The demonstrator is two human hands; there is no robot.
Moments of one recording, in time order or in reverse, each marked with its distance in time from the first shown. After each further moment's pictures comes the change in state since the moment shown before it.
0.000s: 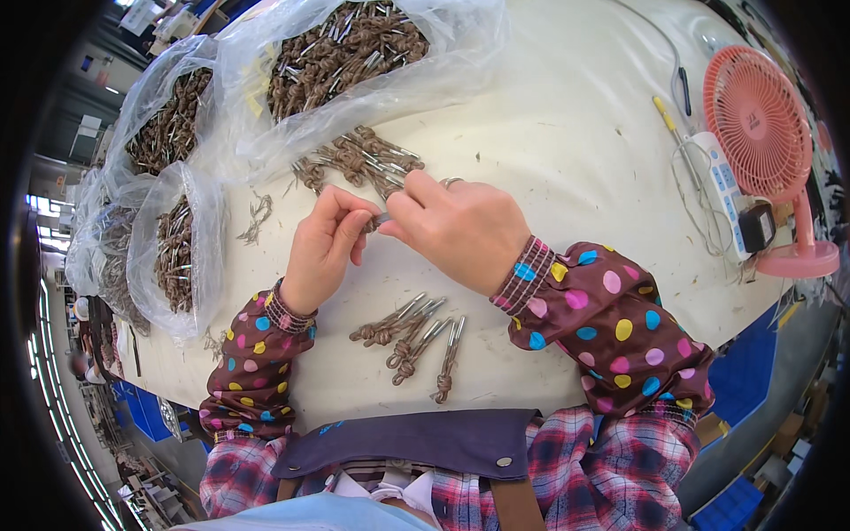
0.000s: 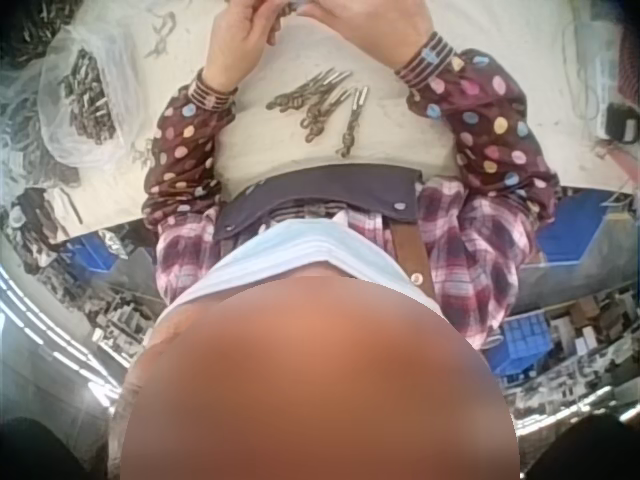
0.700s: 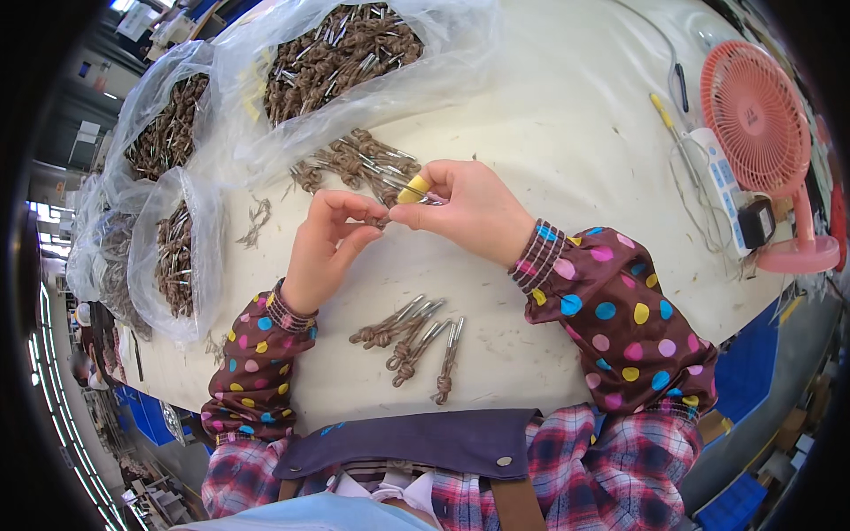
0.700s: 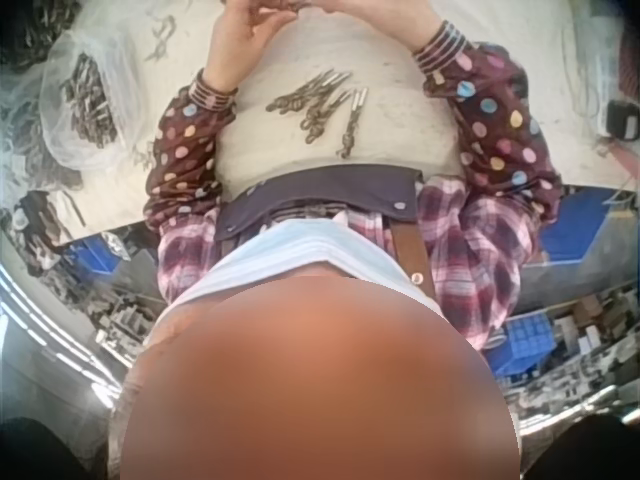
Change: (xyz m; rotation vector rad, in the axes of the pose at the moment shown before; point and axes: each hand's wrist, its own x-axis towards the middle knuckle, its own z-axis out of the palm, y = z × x) left_hand 0.002 -0.019 0.004 -0.220 -0.006 0.171; right_hand 0.002 0.024 0.008 1.138 -0.326 0.737
